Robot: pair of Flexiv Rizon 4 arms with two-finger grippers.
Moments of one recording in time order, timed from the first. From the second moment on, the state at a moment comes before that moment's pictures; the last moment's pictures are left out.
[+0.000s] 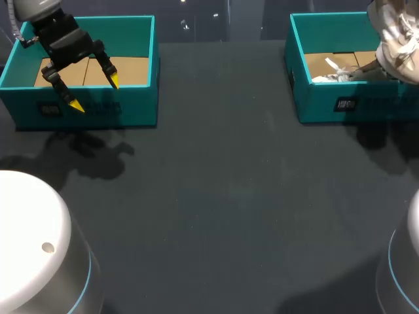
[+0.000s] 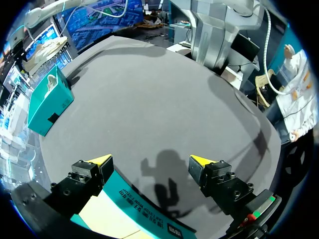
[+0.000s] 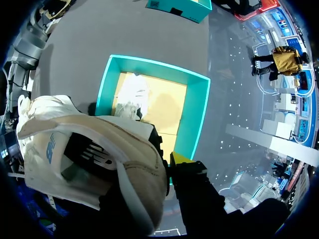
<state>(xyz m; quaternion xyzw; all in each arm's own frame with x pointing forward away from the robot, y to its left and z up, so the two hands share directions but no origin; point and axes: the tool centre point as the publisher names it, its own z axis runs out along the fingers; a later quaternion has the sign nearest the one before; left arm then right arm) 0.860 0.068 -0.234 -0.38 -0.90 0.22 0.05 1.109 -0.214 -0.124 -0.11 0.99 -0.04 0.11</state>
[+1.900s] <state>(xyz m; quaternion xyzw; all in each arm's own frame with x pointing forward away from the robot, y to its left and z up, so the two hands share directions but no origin) 0.860 0.068 -0.234 -0.38 -0.90 0.22 0.05 1.142 -0.326 -0.175 0.51 0.85 0.00 0.14</state>
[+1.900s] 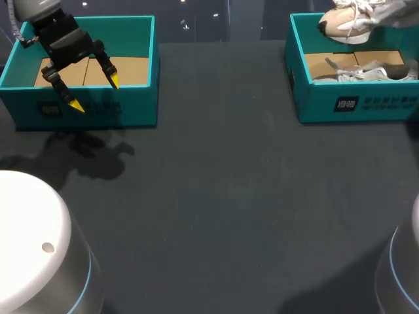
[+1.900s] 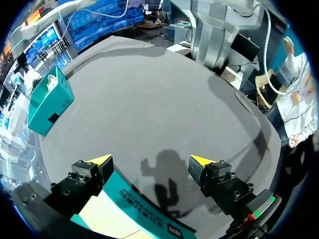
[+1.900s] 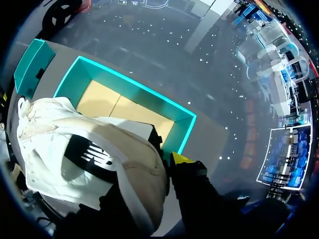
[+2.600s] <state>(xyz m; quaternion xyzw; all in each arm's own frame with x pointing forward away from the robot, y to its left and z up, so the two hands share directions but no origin) 0.860 0.068 -0.234 -0.38 -0.90 0.22 0.05 1.146 -0.338 -0.188 0.60 0.77 0.01 0.22</state>
